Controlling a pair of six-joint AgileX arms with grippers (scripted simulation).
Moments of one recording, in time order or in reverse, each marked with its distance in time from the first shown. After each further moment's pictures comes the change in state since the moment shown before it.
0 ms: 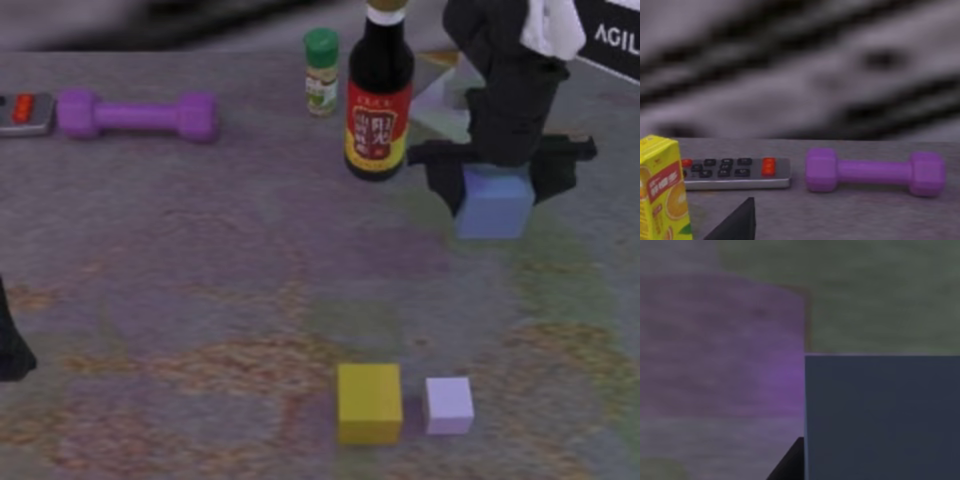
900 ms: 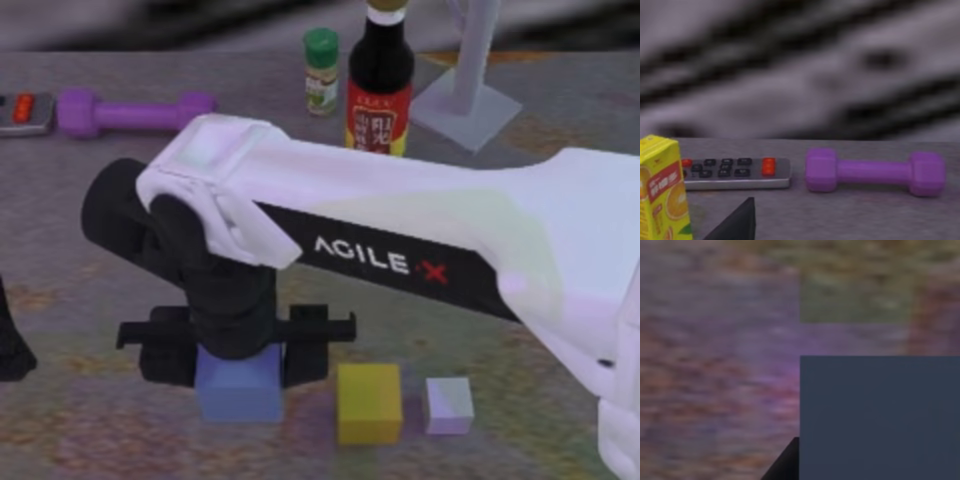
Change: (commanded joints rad) left arm 0.000 0.000 0.000 0.000 0.000 0.000; right arm 0.662 -0.013 0.060 -0.070 0.005 0.684
